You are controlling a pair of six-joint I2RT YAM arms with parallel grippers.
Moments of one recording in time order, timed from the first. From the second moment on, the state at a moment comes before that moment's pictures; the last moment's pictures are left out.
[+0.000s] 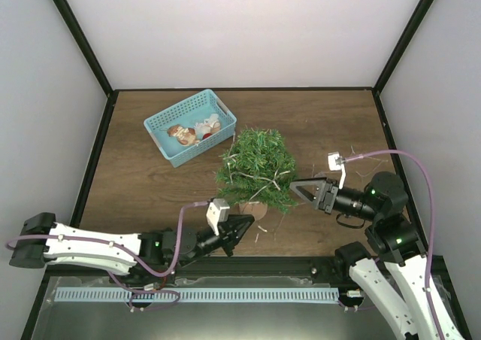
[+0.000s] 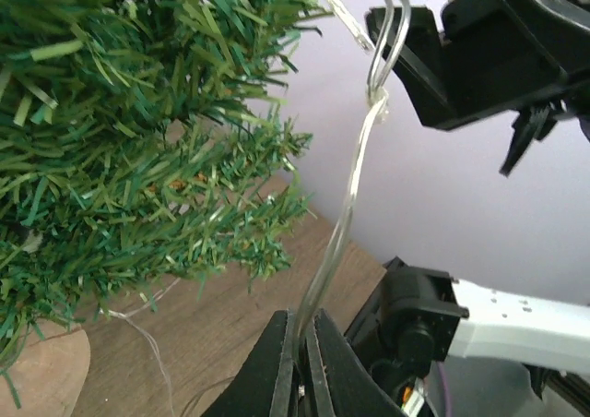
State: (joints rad) left arm -1.58 0.92 0.44 0.40 -0.53 -0.58; right arm 0.36 0.43 0.76 -0.43 -0.83 0.83
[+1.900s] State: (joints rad) left arm -1.55 1.25 0.69 0.12 -0.17 -0.37; right arm 0.36 0.55 0.83 -0.49 -0.71 0.64
